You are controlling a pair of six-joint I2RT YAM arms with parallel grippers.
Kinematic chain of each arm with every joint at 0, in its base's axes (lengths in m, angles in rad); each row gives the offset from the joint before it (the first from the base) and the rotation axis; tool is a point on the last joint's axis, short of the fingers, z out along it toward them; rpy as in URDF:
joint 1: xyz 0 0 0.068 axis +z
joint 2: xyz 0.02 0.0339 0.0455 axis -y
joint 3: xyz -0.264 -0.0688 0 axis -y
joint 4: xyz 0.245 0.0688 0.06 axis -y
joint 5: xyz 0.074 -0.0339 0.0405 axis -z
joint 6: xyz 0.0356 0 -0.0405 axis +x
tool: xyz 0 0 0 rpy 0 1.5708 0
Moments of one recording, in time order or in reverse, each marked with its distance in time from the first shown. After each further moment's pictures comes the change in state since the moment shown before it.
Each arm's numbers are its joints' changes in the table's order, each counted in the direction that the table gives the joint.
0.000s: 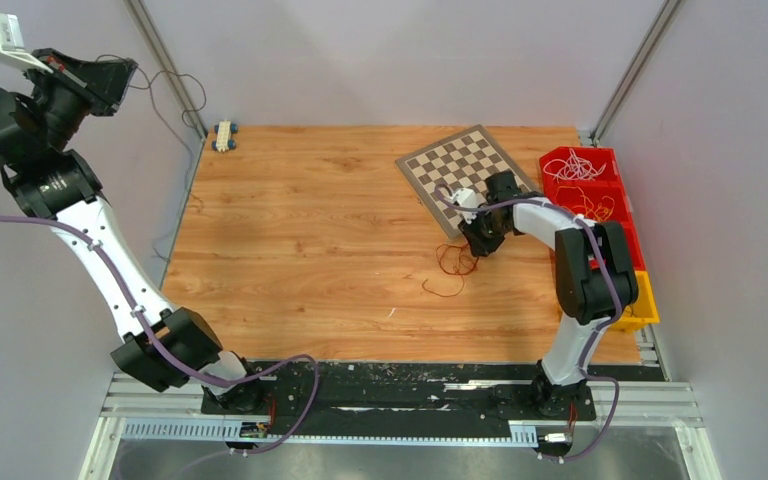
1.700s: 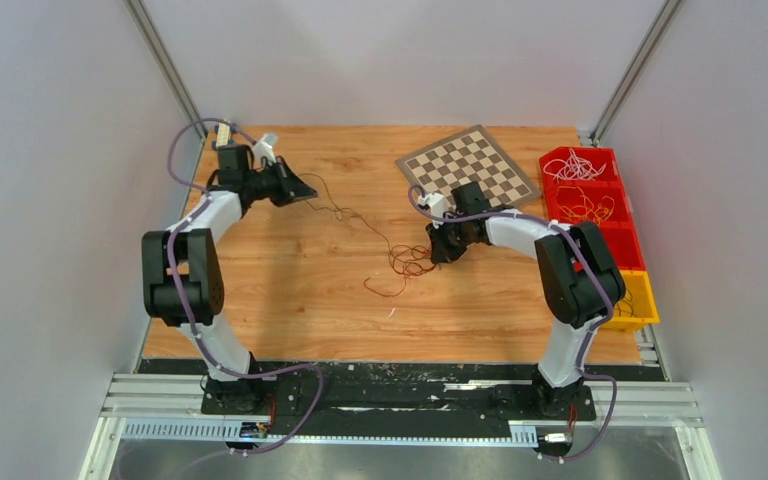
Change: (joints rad) left arm -0.690 -0.371 -0.649 -0.065 -0.128 0.193; right arm 0.180 -0.025 -0.041 0.158 -0.181 0.319
